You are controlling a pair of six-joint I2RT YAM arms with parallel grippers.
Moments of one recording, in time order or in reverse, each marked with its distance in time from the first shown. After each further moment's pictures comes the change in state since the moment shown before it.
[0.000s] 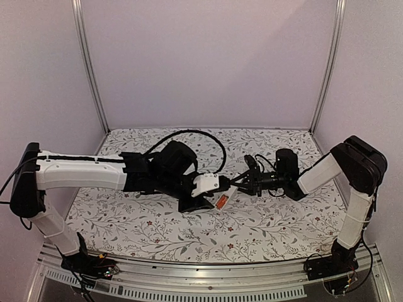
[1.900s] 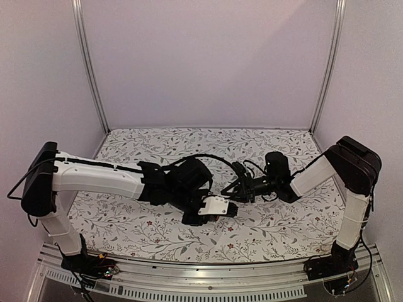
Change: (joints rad) left arm -0.088 0.116 0.031 -0.060 -0.044 0.226; right arm 0.103 0.035 0.047 -0.044 -0.077 -0.031
